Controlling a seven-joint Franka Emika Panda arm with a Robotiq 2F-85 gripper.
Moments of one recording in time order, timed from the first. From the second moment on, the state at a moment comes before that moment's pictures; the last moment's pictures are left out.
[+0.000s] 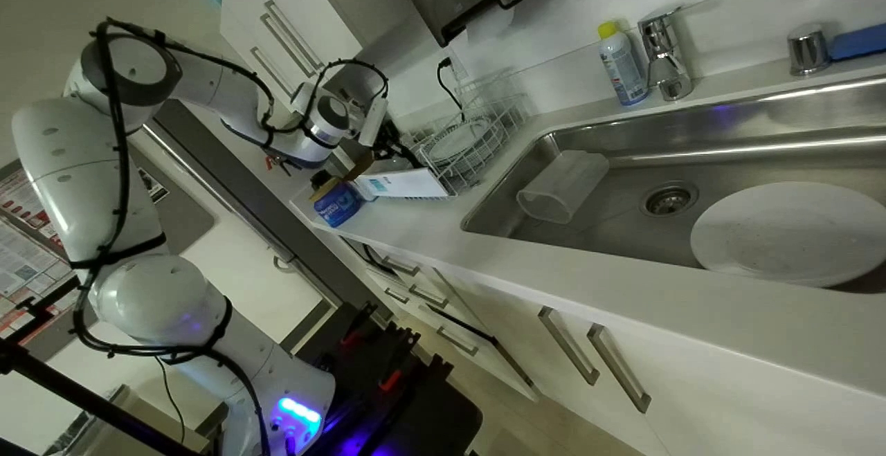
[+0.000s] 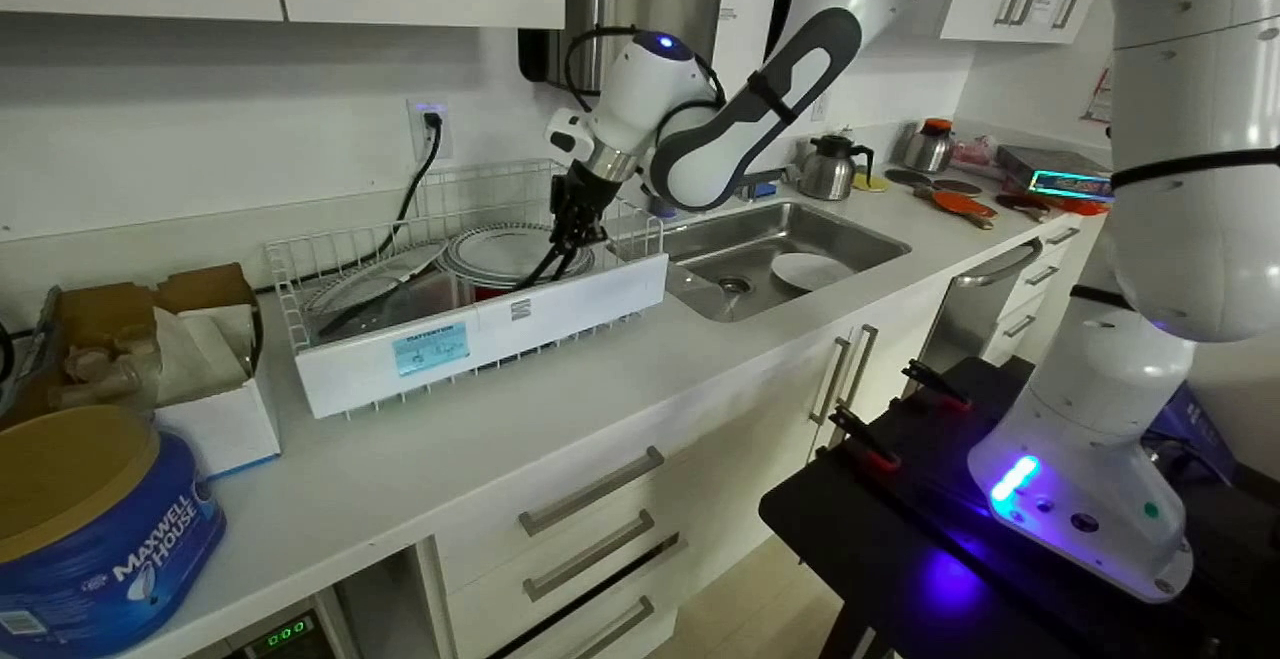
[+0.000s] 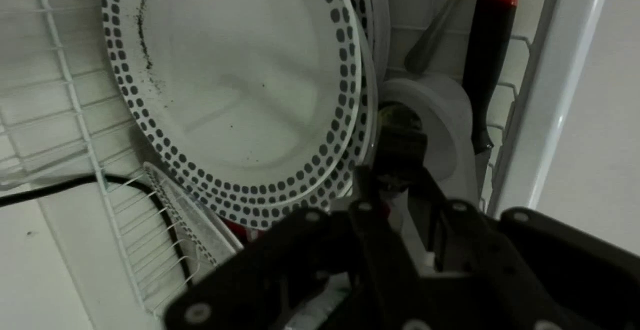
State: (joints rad) arm 0.34 0.38 0.11 -2.06 -0.49 2.92 -0.73
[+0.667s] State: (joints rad) arm 0.38 -0.02 0.19 -2.33 -0.49 2.92 -0.55
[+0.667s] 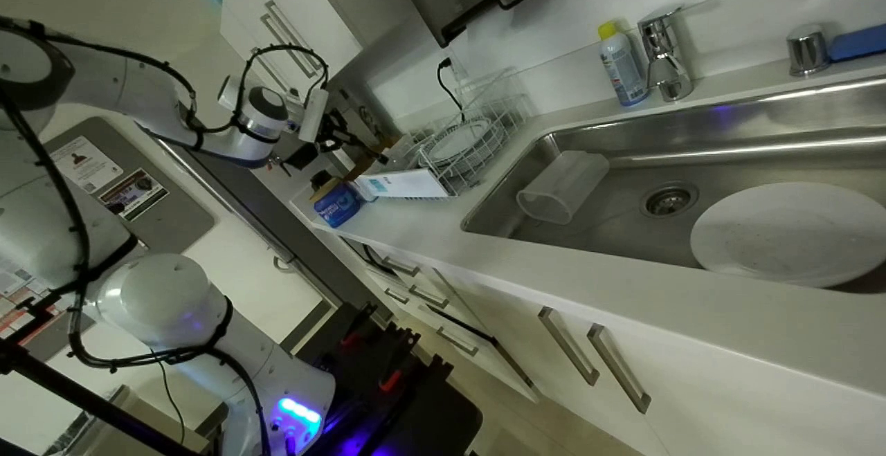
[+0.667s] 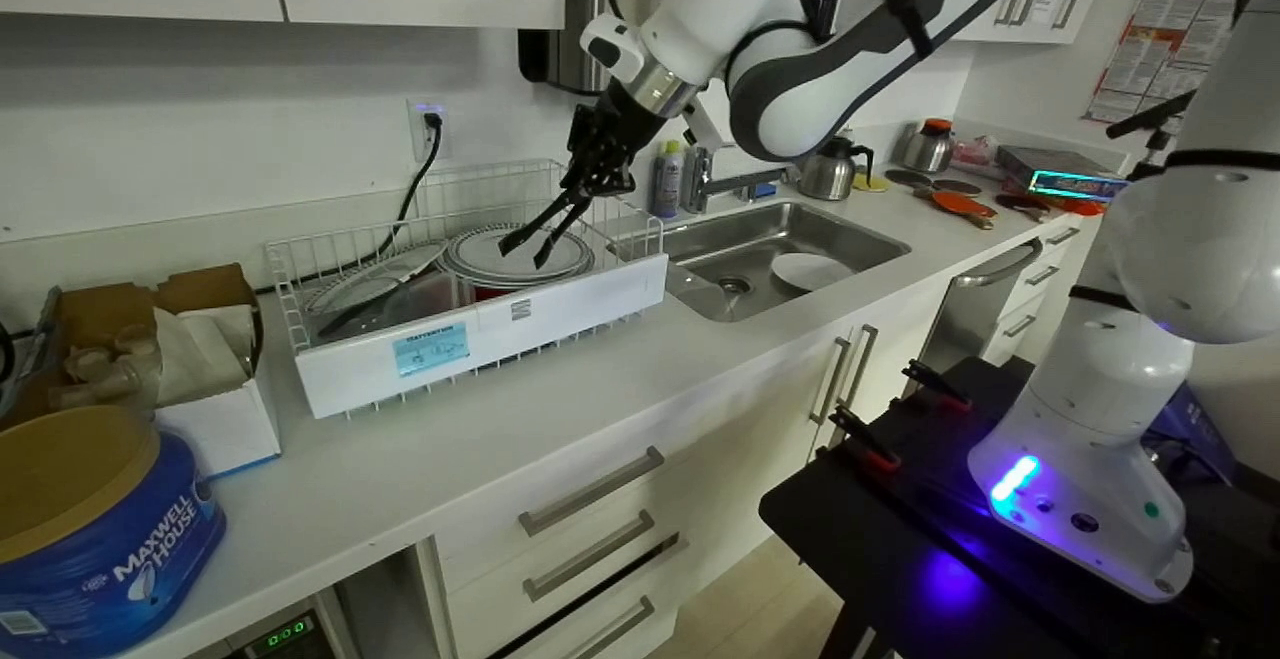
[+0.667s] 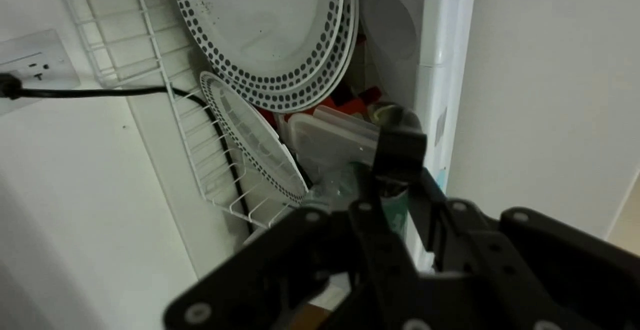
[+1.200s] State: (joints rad) arm 0.56 -0.27 0.10 -2.62 -0.15 3.04 -0.68
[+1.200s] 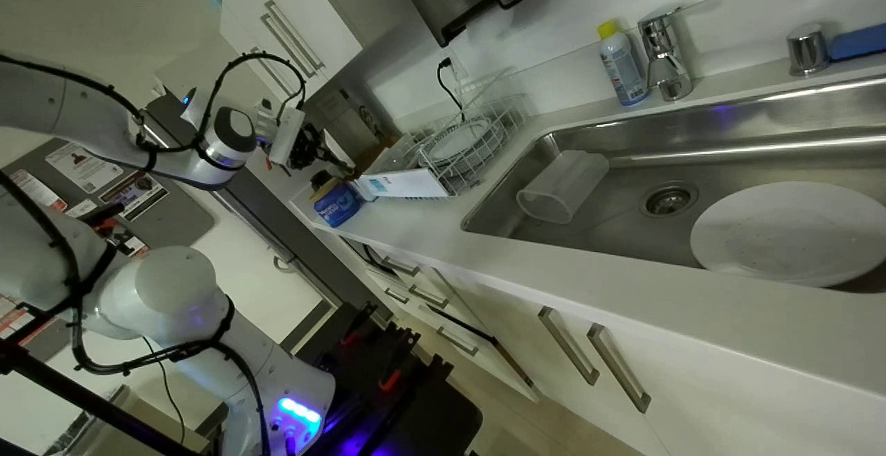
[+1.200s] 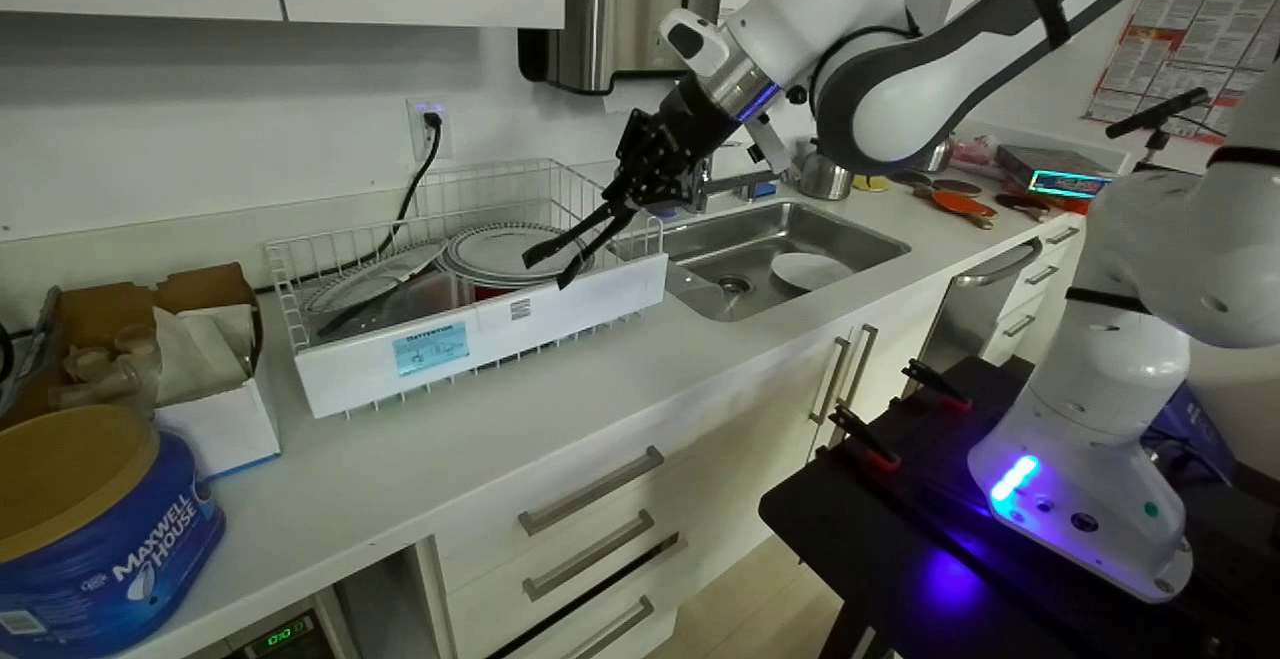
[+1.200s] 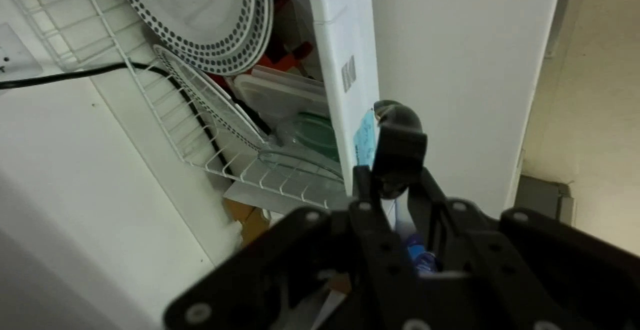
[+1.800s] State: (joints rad) arm 0.85 -0.30 -0.22 -2.76 0.06 3.10 -0.83
